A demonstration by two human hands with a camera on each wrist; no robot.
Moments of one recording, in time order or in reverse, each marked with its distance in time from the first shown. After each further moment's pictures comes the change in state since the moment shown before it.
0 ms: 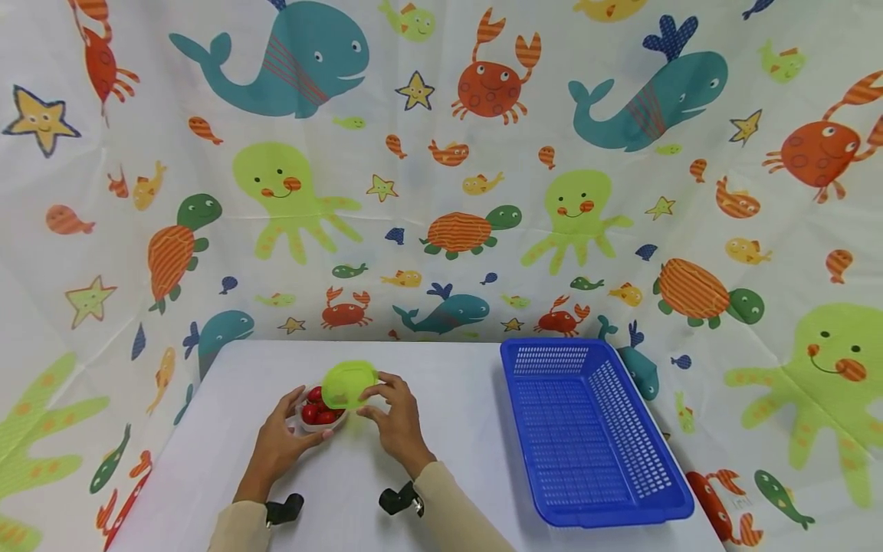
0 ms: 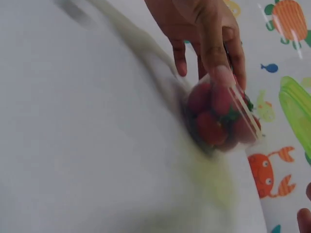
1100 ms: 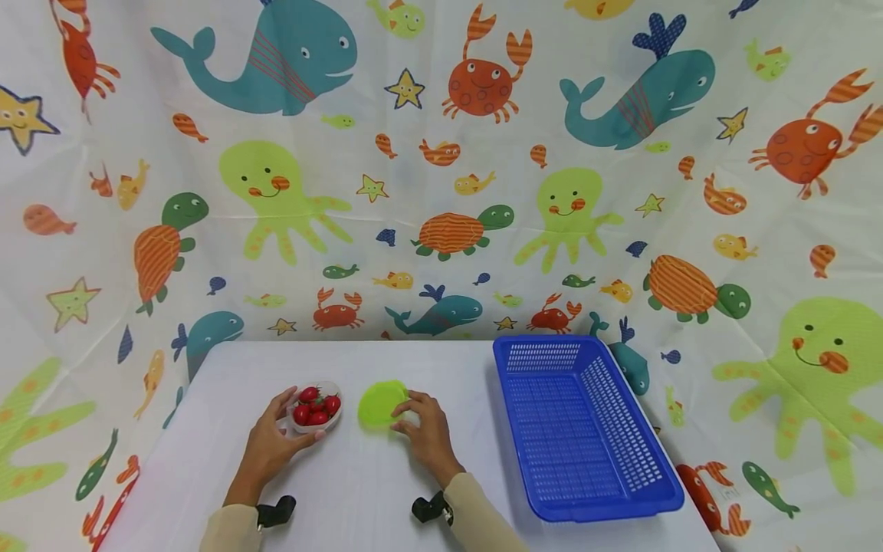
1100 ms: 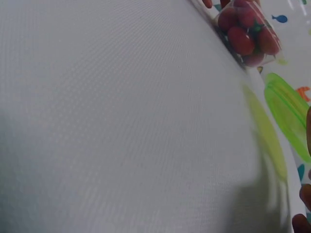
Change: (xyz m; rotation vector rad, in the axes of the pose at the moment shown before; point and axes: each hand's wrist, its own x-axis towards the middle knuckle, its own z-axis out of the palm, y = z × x) left_hand 0.005 0.000 -0.003 0.014 -0.014 0.026; right_hand -0.024 0.063 -0.039 -0.170 0.034 0.010
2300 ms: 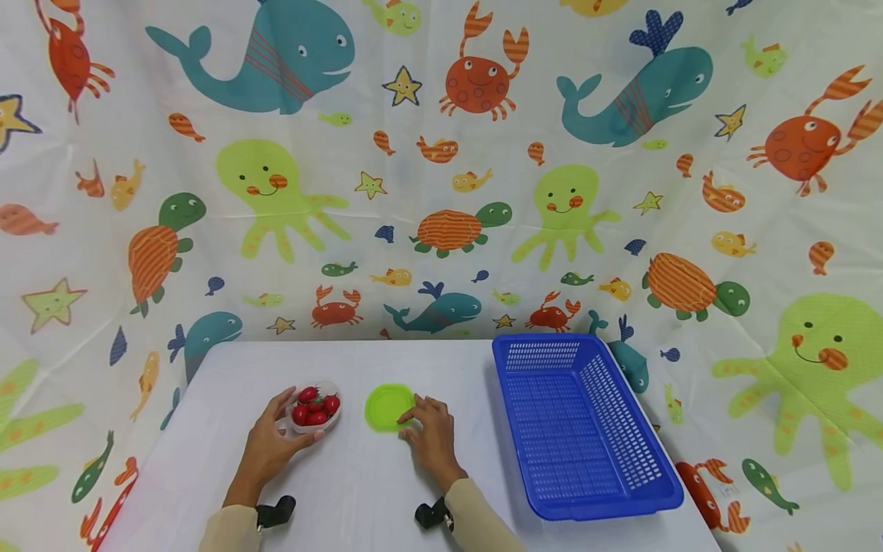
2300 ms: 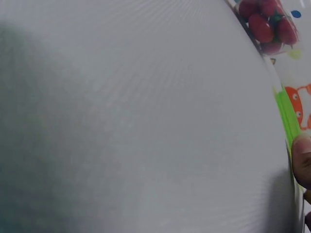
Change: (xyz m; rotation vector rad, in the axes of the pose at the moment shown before) left_hand 0.000 0.000 0.000 -0.015 -0.017 -0.023; right_hand -0.014 0.014 0.003 -0.190 0.017 0.014
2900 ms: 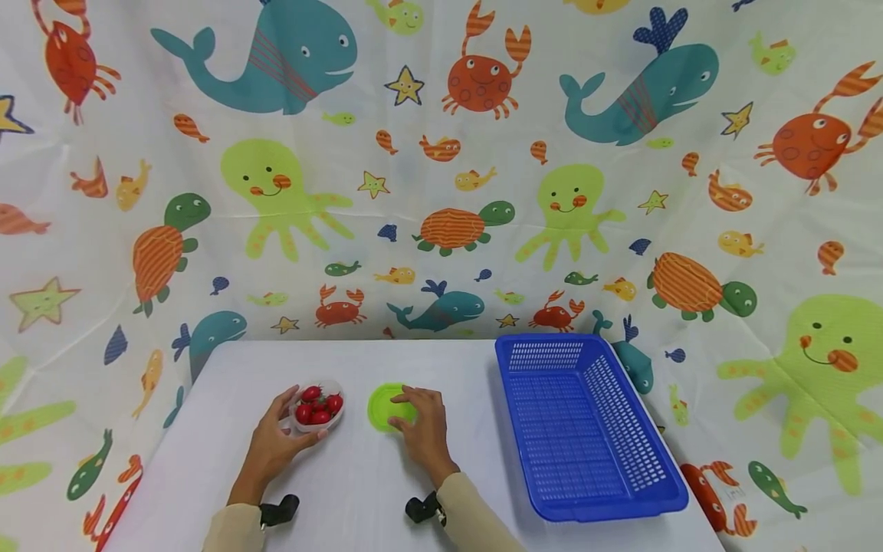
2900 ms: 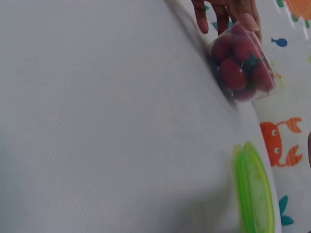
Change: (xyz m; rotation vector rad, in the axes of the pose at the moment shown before) left_hand 0.000 -0.001 0.003 -0.014 0.018 0.019; right_hand 0.015 -0.030 -0.004 0.126 0.108 -0.060
